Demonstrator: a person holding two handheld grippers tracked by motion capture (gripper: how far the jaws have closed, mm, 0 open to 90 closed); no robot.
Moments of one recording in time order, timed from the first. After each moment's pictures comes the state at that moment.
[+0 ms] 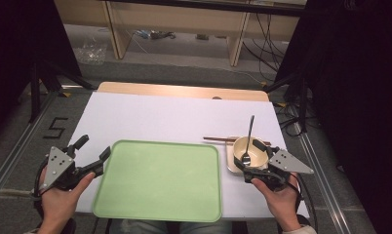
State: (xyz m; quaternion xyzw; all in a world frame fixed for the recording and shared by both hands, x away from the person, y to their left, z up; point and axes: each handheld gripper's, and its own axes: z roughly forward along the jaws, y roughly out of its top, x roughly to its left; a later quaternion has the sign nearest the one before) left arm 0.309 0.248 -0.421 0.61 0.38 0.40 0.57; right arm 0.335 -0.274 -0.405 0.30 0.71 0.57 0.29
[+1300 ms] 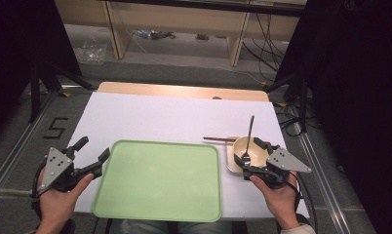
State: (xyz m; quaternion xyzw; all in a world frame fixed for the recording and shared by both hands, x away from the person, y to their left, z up) left arm 0.306 0.251 -0.421 0.61 0.38 0.39 0.57; right arm 0.339 -0.273 -0.402 0.29 0.71 0.55 0.32
